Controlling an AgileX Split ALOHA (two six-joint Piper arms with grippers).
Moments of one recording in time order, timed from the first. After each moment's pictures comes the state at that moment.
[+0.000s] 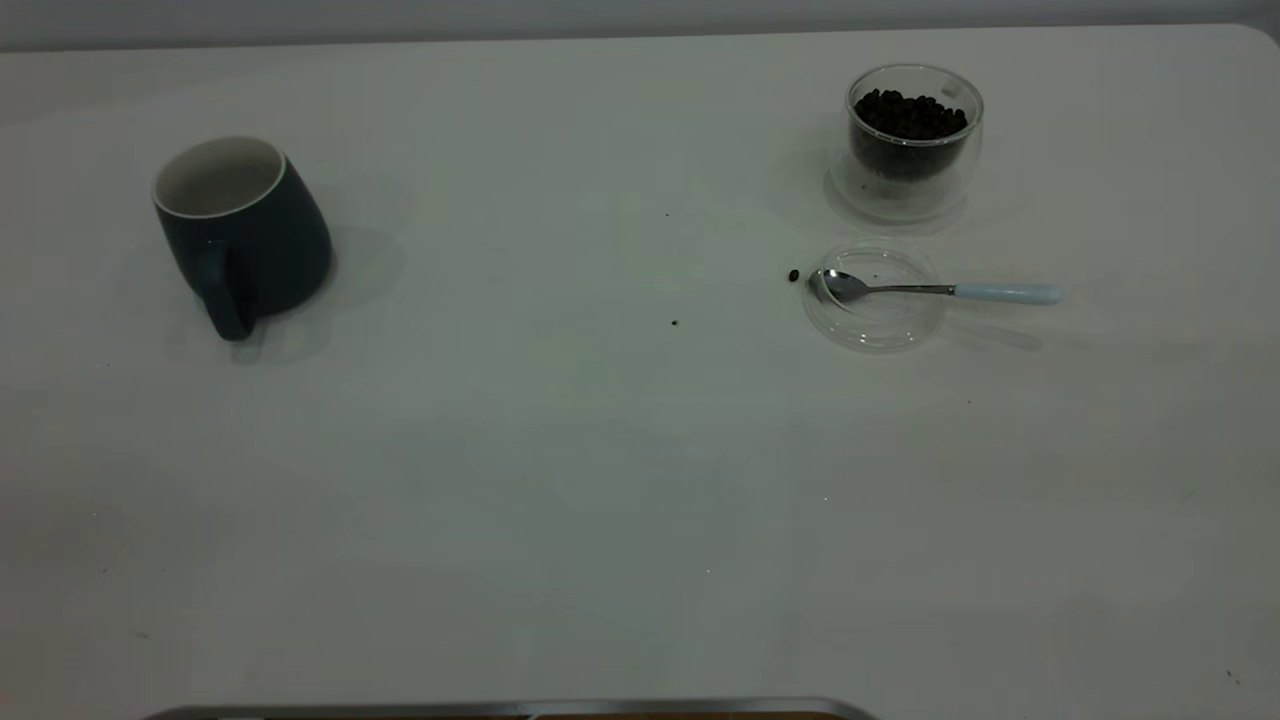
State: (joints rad) left arm -0.02 -0.02 -0.49 -0.03 1.14 0.06; right arm 0.04 -0.01 -0.48 -0.01 1.12 0.00
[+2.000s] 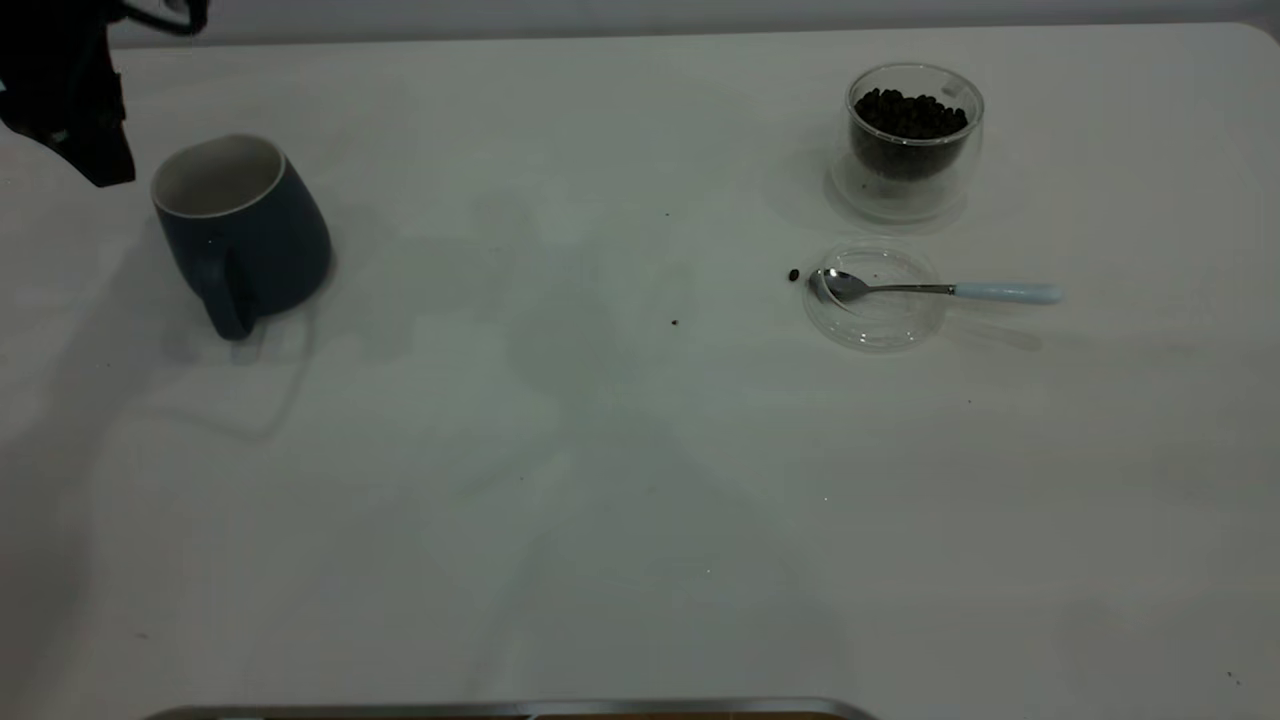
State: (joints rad) left arm -0.04 2.20 -1.46 0.14 0.60 1.07; right arm 0.04 -0.01 -0.48 -0.01 1.12 0.00
